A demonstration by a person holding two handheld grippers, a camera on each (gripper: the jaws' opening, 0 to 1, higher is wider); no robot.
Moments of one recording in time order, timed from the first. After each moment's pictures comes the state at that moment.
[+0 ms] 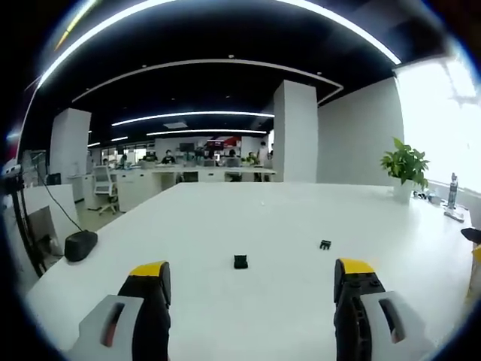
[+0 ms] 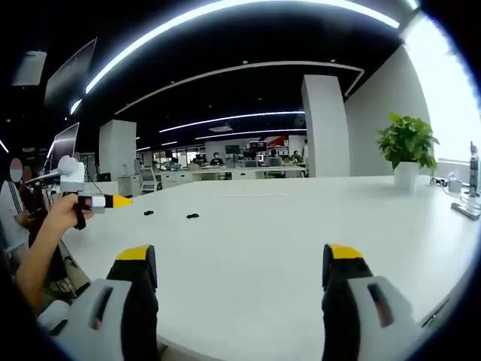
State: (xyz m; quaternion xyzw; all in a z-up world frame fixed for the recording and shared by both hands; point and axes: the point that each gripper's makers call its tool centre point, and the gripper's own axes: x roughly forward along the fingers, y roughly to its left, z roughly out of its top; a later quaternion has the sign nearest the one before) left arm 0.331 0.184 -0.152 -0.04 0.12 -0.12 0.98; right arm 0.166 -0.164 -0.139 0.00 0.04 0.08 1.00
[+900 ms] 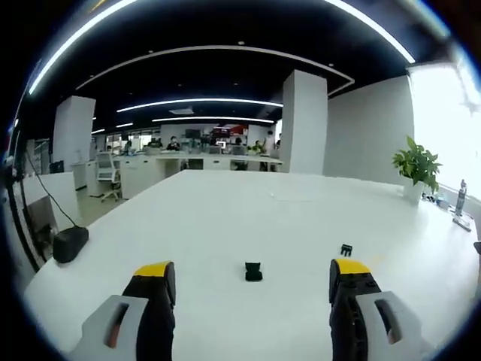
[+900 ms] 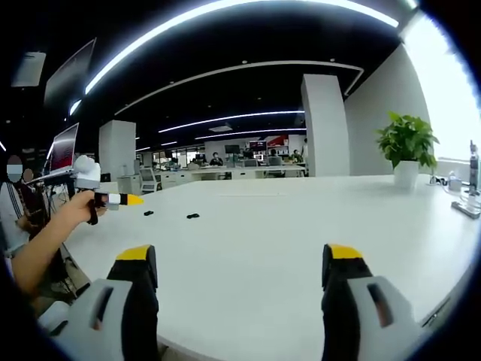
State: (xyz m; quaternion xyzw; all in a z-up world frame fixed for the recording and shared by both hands) left arm 0.377 0.187 -0.162 -0.04 0.15 -0.11 0.98; right arm 0.167 -0.162 -0.139 0.00 0.04 0.08 1.00
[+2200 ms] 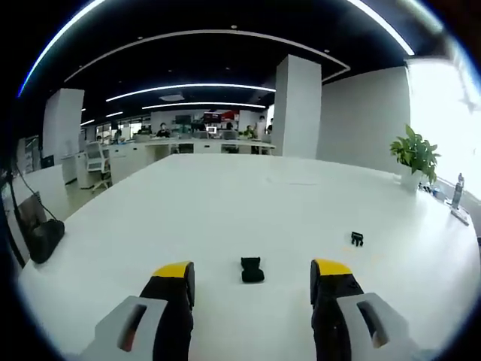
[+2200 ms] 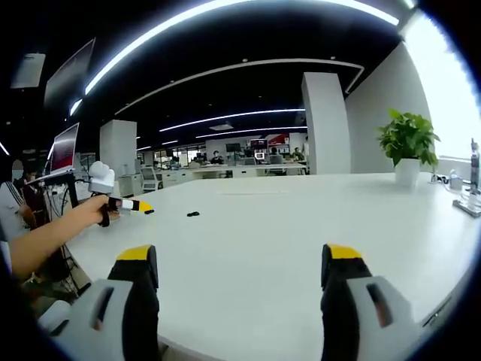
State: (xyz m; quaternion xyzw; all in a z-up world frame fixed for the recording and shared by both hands) left arm 0.401 0.176 -0.194 -0.04 0.20 -0.13 0.97; right arm 0.168 -0.164 -0.142 0.00 0.05 0.09 1.00
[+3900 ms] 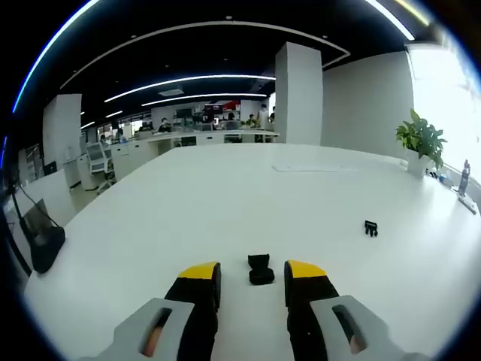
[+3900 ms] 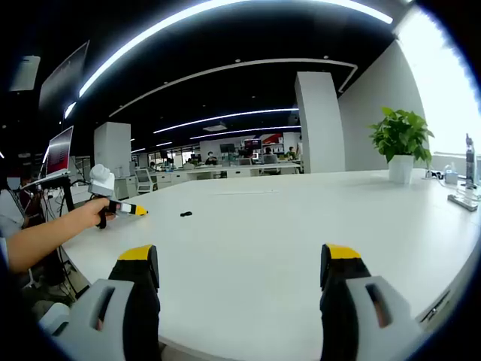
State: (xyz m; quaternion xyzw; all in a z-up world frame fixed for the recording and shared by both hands) left arm 0.413 0.180 -0.206 -0.01 0.23 -0.12 0.97; right arm 0.165 -0.176 -0.146 0.01 0.05 0.07 1.00
